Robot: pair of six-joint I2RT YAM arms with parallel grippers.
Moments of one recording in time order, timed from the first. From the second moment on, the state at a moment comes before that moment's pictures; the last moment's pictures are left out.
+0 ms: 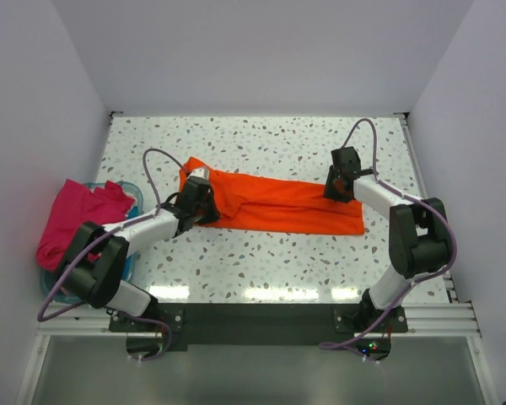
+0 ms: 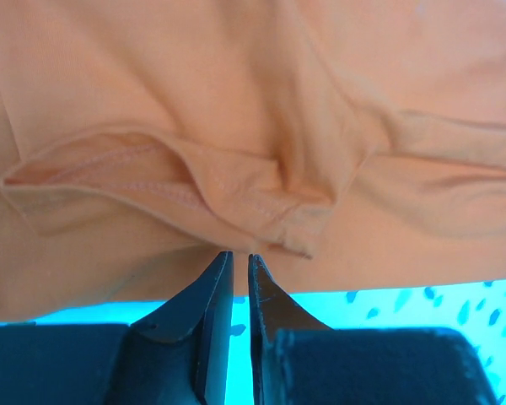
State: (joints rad) left arm -0.48 1.48 0.72 -0.06 -0.09 -0.63; right arm 0.21 1.68 1.04 -0.36 0.19 0.44
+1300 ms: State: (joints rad) left arm -0.40 1.64 0.88 -0.19 -0.16 -0.62; right arm 0.21 1.68 1.04 -0.36 0.16 0.44
